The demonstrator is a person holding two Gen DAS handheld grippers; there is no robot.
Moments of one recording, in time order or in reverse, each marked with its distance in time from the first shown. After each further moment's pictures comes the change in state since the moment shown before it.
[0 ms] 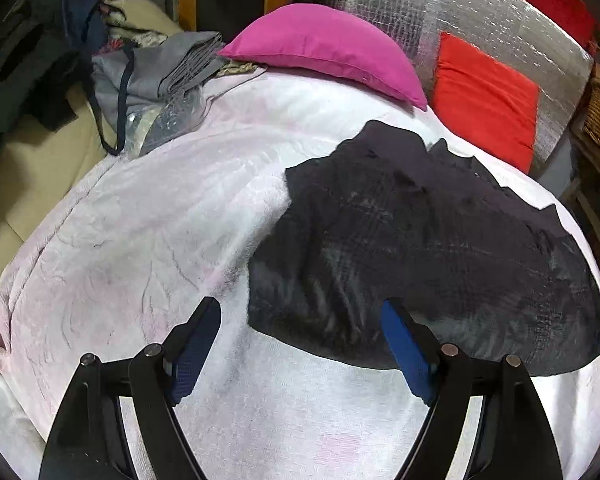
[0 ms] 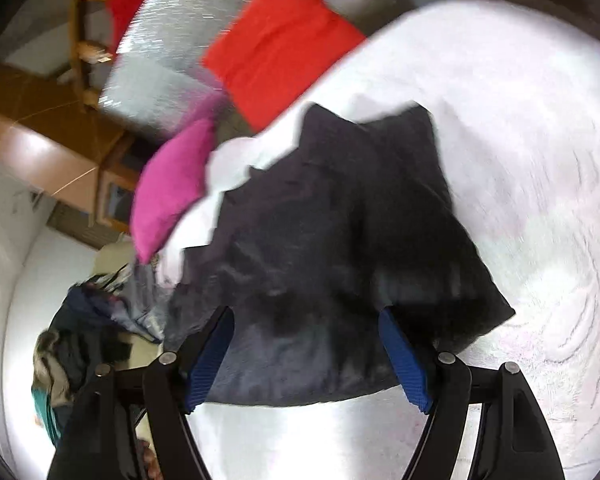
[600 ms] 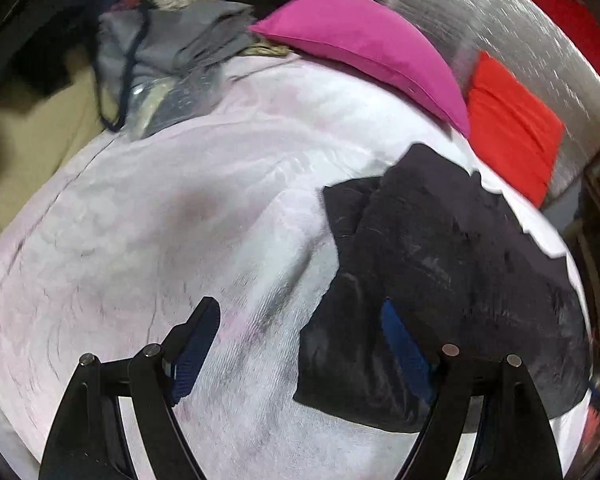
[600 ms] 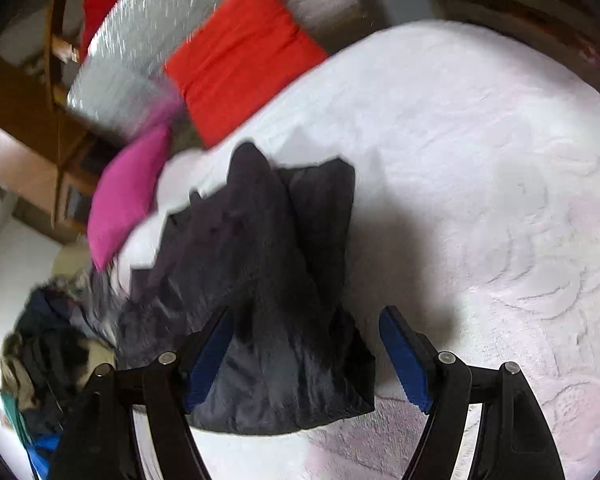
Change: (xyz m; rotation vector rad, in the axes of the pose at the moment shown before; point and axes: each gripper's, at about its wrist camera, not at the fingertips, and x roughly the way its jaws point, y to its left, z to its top) left arm 0.038 0.054 0.038 -0.149 0.054 -0.052; right arm -0.018 -0.058 0.042 0.026 -0.034 -0.136
